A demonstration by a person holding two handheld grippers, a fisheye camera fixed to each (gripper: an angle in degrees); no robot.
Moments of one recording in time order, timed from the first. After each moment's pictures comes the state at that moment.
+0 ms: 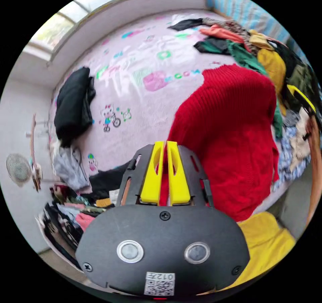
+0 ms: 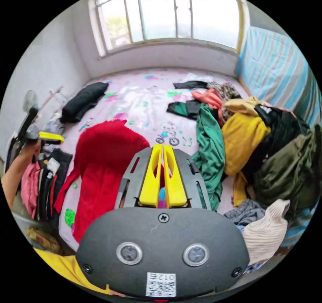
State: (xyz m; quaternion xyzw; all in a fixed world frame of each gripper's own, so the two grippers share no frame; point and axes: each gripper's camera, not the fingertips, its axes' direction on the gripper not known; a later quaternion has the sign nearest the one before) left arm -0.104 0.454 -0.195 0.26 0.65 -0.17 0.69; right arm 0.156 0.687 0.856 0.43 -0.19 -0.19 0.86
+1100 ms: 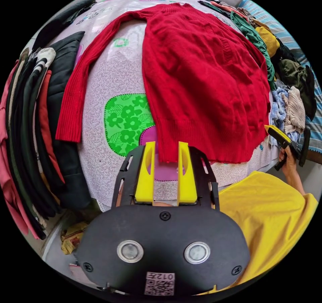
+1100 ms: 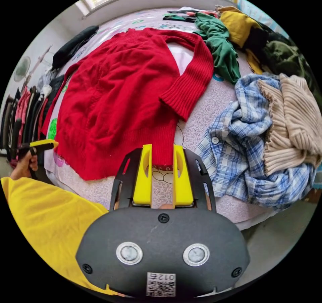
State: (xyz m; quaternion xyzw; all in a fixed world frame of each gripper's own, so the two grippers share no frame) left arm 0.247 0.475 -0.382 0.15 0.80 -0.16 0.57; right arm 0.309 0.586 1.105 0.22 -0.16 -0.18 0.95
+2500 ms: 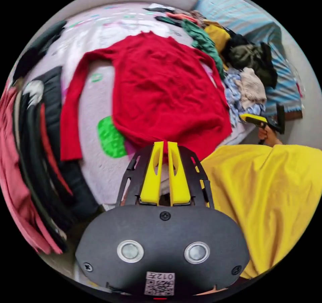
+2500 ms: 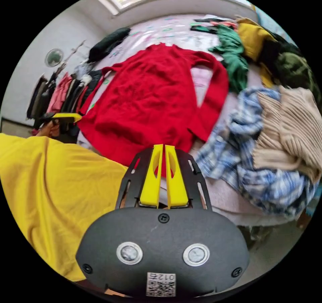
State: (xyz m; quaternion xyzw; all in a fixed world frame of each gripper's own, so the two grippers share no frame) left arm 0.246 0.519 -0.486 0.29 0.81 -0.11 0.50; right arm 0.432 0.559 1.099 0.21 -0.24 -0.26 0.91
